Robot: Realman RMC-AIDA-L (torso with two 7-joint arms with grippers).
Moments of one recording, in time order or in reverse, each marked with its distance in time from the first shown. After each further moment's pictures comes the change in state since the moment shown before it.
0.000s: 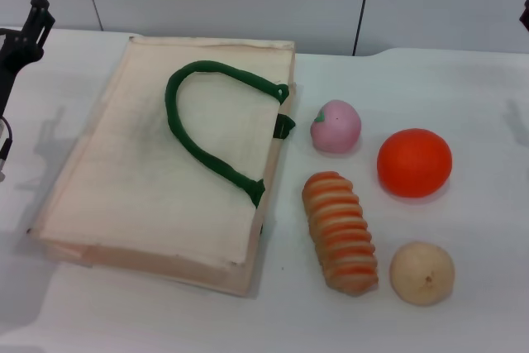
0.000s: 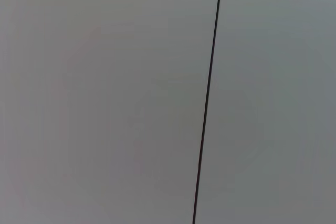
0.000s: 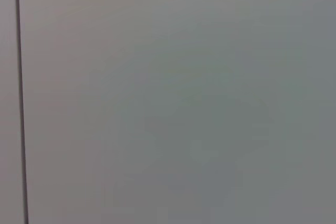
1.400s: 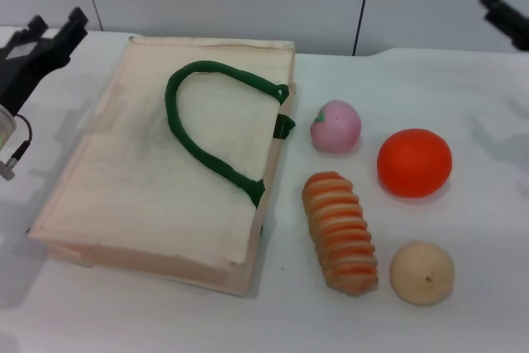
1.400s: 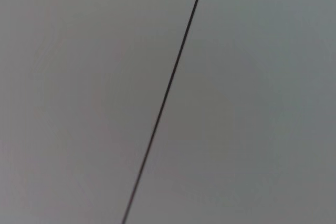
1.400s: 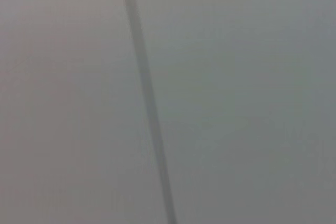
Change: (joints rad) left arm -0.004 0.019 0.010 0.157 0.311 0.163 -0.464; right arm -0.084 -0.026 -0.037 -0.307 -0.577 -0.064 0.620
